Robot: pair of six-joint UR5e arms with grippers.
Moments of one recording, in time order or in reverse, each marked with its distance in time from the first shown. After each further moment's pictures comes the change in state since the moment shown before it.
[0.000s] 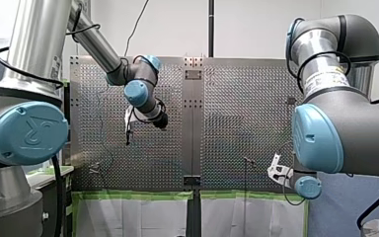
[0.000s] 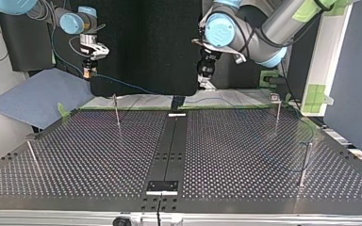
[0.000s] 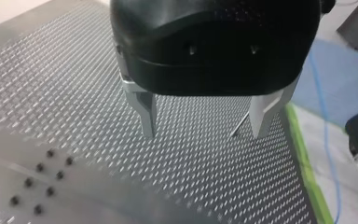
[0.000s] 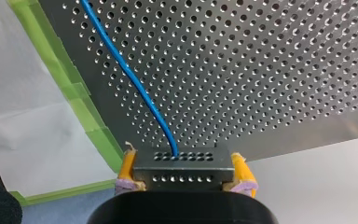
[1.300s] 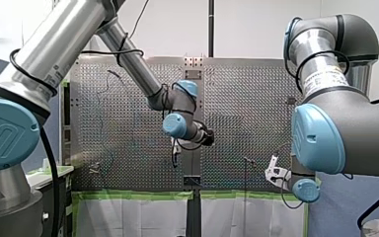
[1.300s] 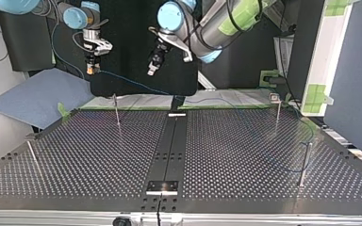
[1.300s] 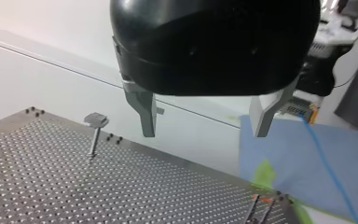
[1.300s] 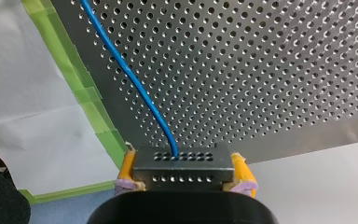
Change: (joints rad) left arm -0.287 -0.328 0.178 0.328 -0.011 0.003; right arm 0.022 -0.002 0.055 -0.053 0.012 -0.013
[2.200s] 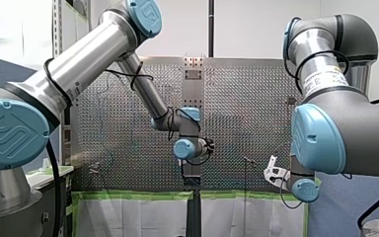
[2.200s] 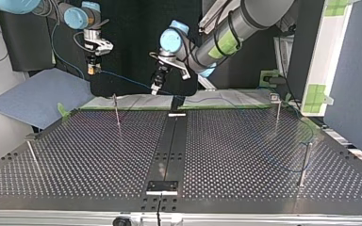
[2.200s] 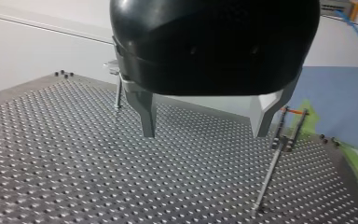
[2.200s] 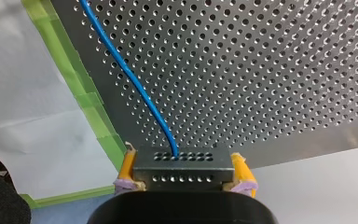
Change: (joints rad) left arm 0.076 -0.247 0.150 0.247 -0.026 0.011; right arm 0.007 0.000 -0.001 -0.001 -0.004 -0.001
